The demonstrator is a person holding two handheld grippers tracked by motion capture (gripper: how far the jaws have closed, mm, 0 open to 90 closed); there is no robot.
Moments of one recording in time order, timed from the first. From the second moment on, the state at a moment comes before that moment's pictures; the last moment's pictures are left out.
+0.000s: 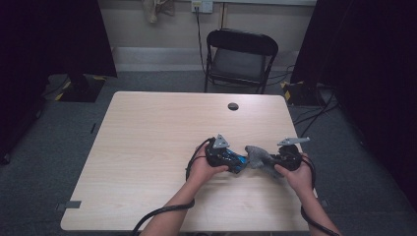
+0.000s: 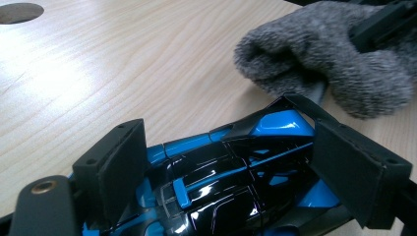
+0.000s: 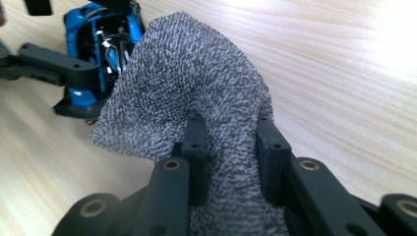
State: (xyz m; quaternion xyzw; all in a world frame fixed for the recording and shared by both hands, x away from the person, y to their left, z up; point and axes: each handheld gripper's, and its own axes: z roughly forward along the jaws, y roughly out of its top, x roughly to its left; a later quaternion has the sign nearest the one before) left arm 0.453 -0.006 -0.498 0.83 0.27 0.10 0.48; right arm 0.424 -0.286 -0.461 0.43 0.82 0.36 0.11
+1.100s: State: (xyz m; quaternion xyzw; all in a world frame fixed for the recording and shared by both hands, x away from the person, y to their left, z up) left arm 0.454 -0.007 -0.496 0.83 0.27 0.10 0.47; right arm 0.362 -0.255 -0.459 0.29 0.88 0.38 -0.01
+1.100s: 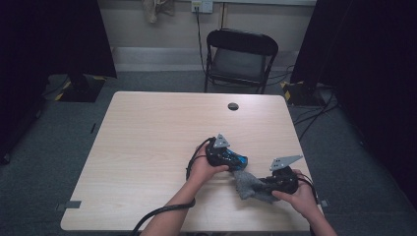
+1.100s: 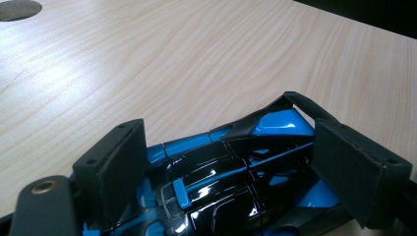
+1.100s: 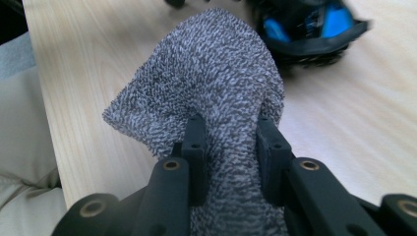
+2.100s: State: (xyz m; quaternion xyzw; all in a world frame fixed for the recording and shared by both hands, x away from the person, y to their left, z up) left arm 0.454 -0.005 -0.498 0.83 0.27 0.10 0.48; right arm 0.414 -0.256 -0.476 0.38 0.86 0.34 0.05
